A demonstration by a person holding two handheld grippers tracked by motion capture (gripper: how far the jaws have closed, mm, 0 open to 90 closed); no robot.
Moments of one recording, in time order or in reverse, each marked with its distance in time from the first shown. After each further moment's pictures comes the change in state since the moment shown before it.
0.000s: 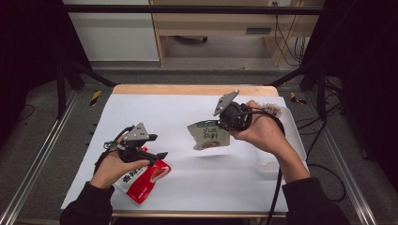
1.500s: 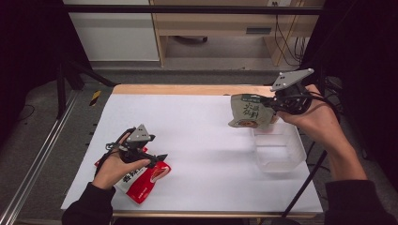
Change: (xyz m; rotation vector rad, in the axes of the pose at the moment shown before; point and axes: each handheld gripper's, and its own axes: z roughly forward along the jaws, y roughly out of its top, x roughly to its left) left arm 0.002 -0.007 0.008 0.034 0.035 -0.011; right arm -0.059 -0.071 -0.094 -0.121 -0.192 0.168
